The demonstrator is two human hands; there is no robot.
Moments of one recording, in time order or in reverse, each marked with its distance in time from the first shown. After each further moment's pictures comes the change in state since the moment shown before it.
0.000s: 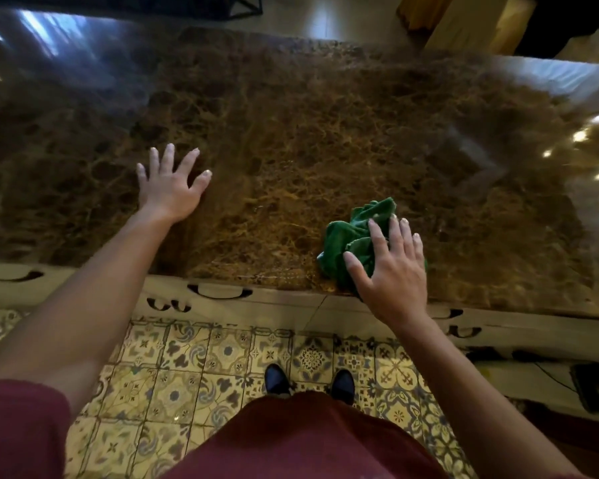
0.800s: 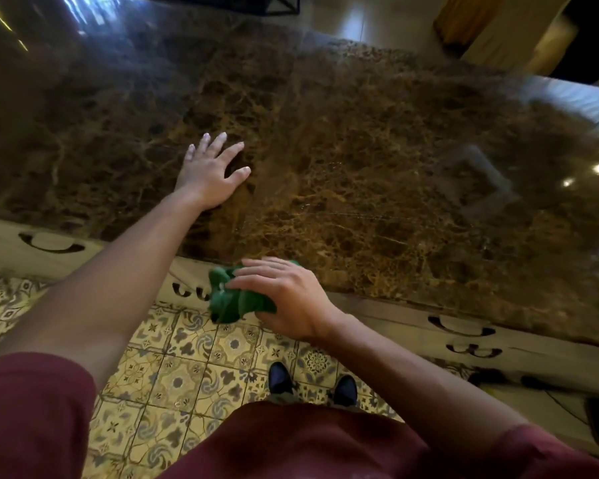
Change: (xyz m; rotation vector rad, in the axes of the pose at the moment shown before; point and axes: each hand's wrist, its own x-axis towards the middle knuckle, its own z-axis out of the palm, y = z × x) left_hand -0.001 -0.033 -0.010 -0.068 -0.009 0.154; right_hand -0.013 -0.174 0.041 0.447 -0.233 -0.878
